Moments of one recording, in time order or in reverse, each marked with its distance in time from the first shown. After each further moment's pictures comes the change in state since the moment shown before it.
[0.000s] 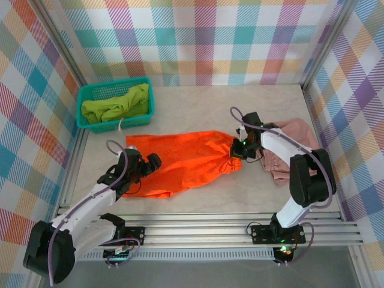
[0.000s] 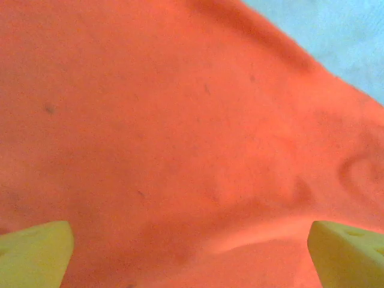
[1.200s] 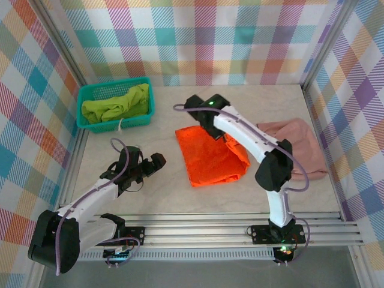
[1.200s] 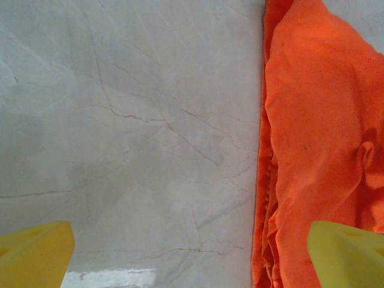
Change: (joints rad) left arm 0.019 0.116 0.004 0.084 0.220 -0.026; right arm 0.472 0.414 0.917 -0.730 0.989 -0.199
